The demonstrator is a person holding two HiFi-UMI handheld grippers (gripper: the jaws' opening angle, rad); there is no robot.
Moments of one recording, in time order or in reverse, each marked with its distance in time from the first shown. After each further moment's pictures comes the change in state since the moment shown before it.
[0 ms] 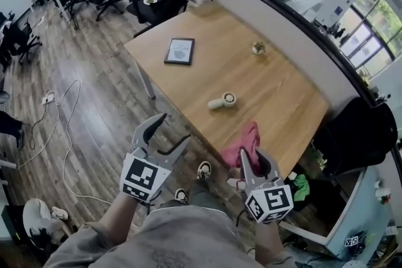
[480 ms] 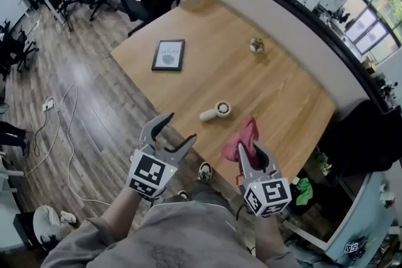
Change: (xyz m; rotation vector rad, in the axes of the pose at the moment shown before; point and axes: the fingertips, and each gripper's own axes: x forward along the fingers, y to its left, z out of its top) left arm 0.137 0.011 -0.010 0.035 0.114 -0.092; right arm 0.088 -0.094 -0.008 0.068 0.058 0.000
